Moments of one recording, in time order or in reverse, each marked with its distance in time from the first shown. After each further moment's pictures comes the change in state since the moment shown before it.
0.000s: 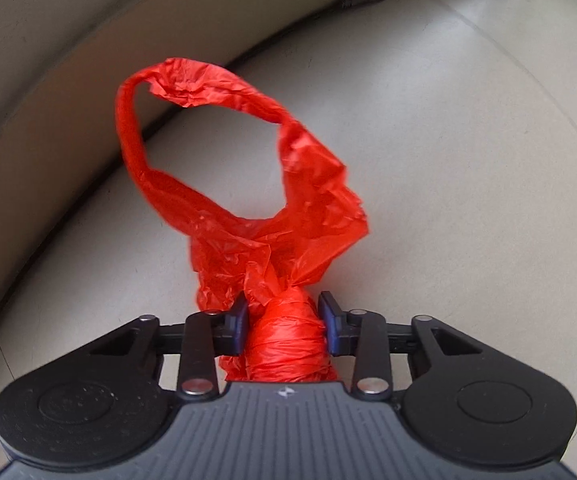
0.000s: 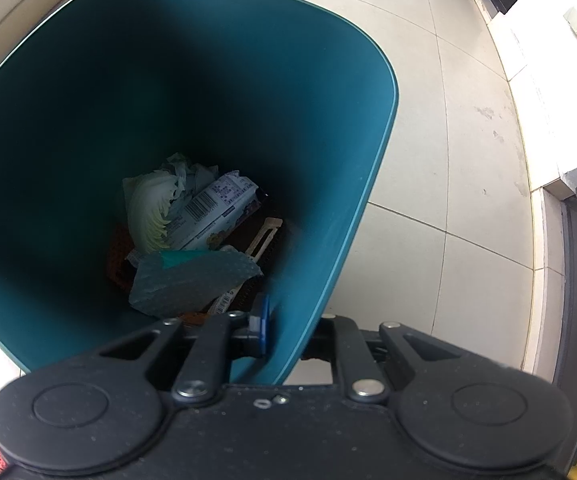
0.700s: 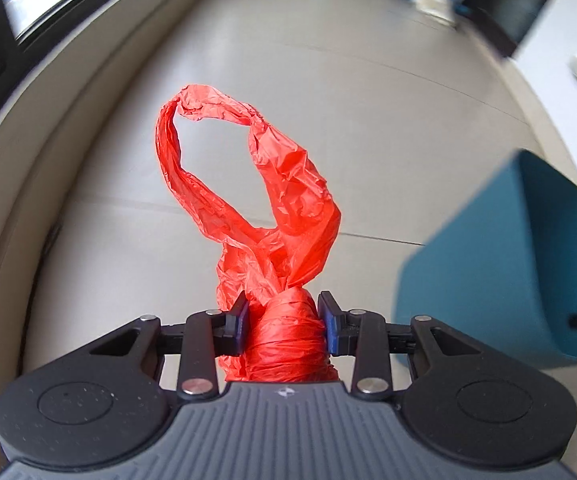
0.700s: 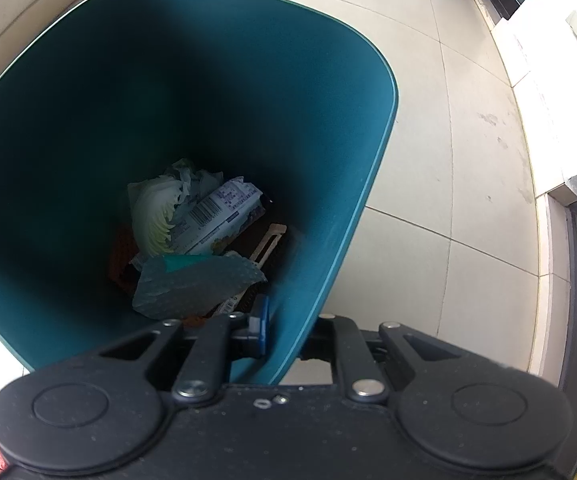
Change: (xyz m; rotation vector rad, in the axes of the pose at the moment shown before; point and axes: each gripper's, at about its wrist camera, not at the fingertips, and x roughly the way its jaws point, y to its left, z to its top) left arm -0.291 -0.184 -0.026 0.694 -0.190 -0.438; right arm -0.008 -0.003 0.000 0.008 -0.022 0.019
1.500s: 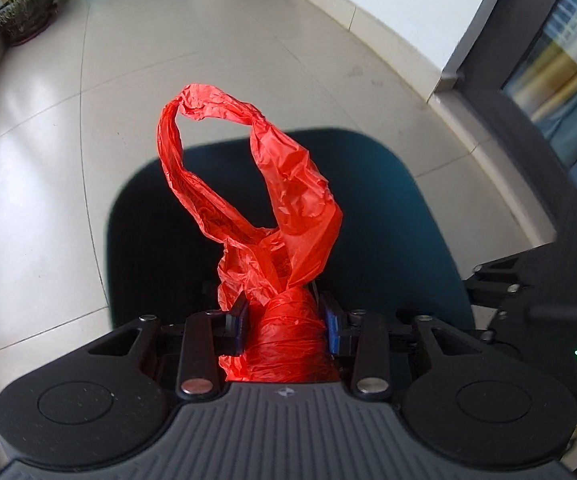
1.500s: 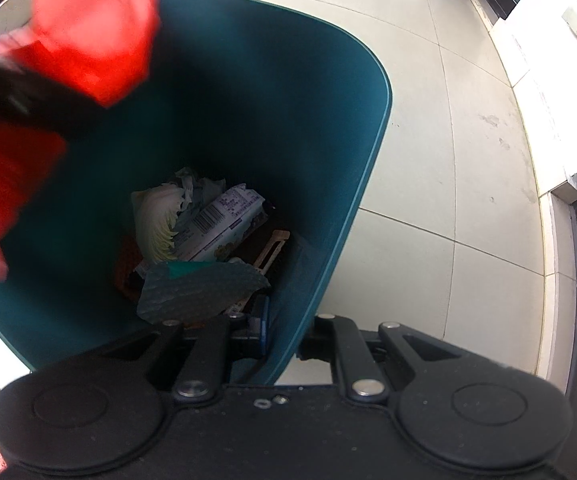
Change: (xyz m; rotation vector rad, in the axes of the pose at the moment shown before) left arm 0.076 -0.263 0.028 0.470 0.102 -0.191; right arm -0.009 -0.003 -0.002 0.014 -0.030 0.017
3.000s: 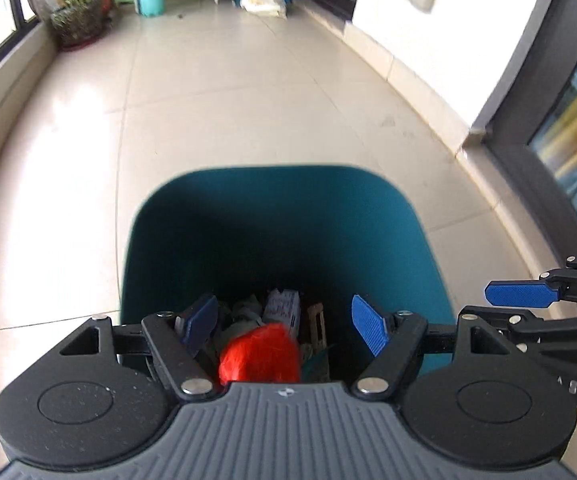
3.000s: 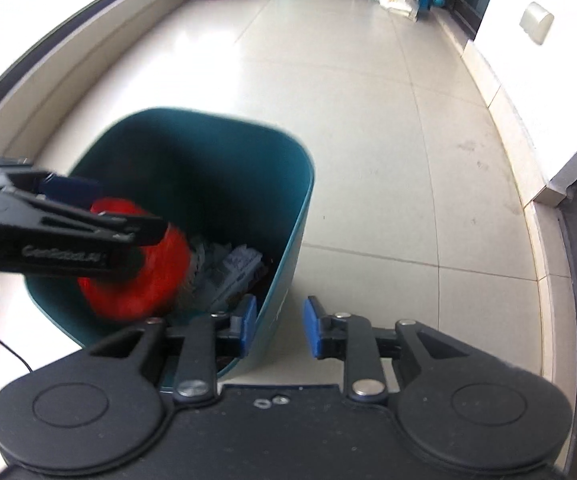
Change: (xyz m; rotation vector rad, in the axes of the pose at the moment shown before) left arm -0.028 -0.022 -0.015 -0.142 -0.174 0.083; right arm -0.092 -0.042 -0.017 0.118 -0.189 0.084
